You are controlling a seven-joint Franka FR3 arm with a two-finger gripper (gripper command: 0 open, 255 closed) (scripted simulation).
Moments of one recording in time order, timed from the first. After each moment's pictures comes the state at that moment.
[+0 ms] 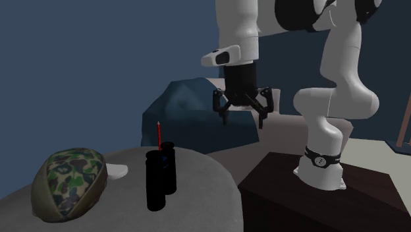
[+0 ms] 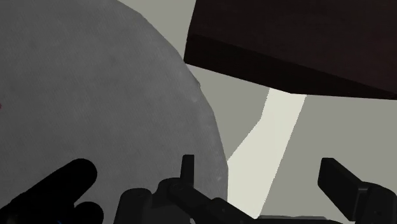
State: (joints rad) arm -0.05 -0.26 -0.32 -2.24 -0.12 1.83 -0.56
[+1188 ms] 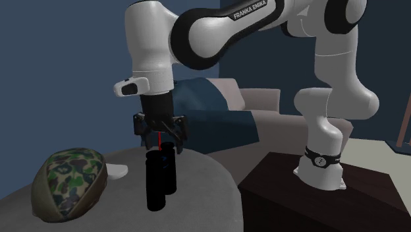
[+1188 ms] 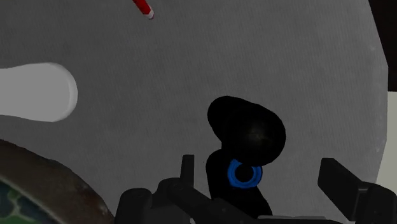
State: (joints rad) arm -0.17 0.37 -0.41 -1.70 0.04 1.96 -0.97
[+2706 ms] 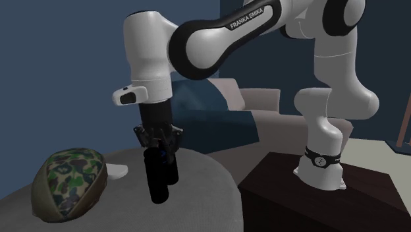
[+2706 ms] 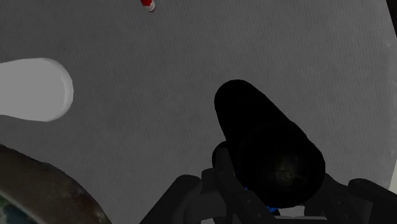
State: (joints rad) arm -0.18 0.40 -0.40 -1.70 0.05 2.00 -0.97
